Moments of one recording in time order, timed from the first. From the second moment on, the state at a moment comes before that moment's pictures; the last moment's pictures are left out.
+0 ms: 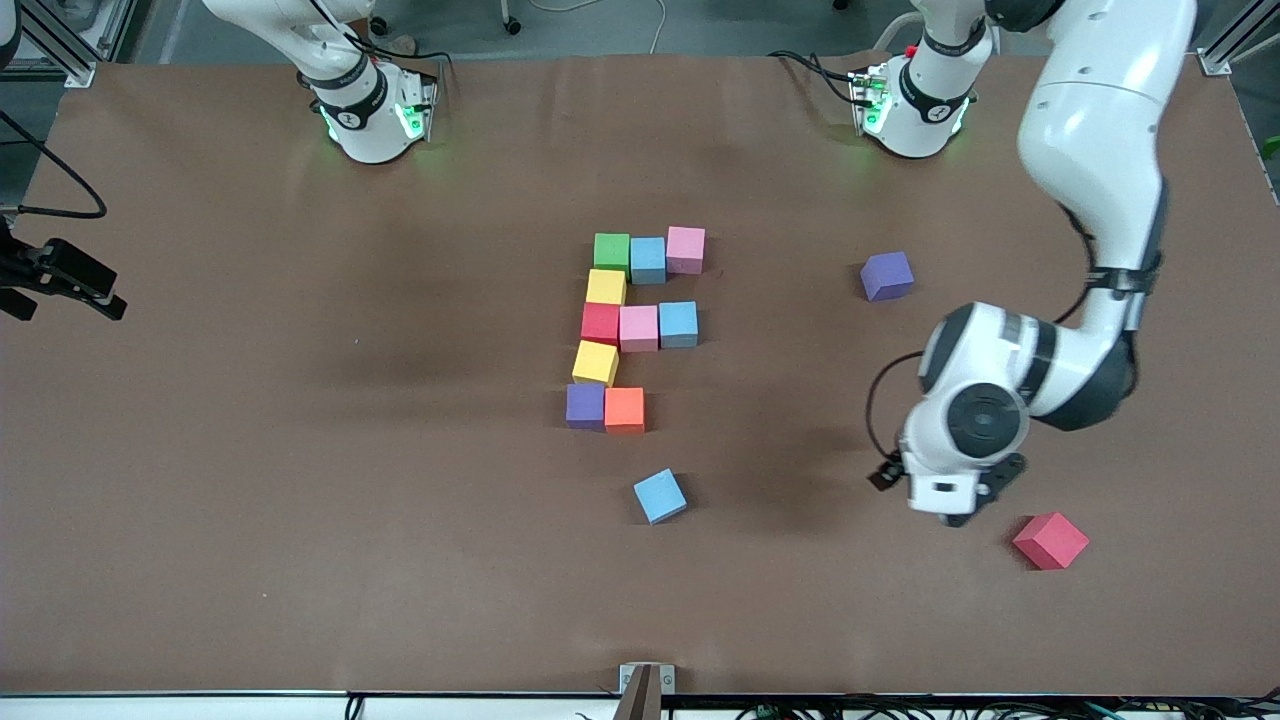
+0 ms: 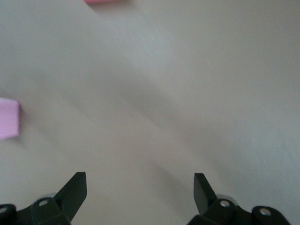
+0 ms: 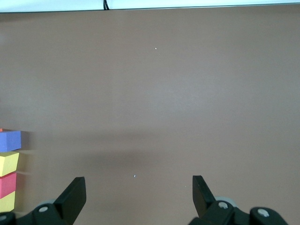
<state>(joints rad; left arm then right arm) -0.04 0.69 -0.26 -1.42 0.31 1.95 -1.10 0.02 0.02 -0.10 -1.58 0.02 1.72 -0.07</state>
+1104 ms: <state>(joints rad) 0.31 0.83 -0.25 -1.48 0.65 2.55 -1.05 0.01 0.02 -0.10 -1.58 0.02 1.71 -0.07</state>
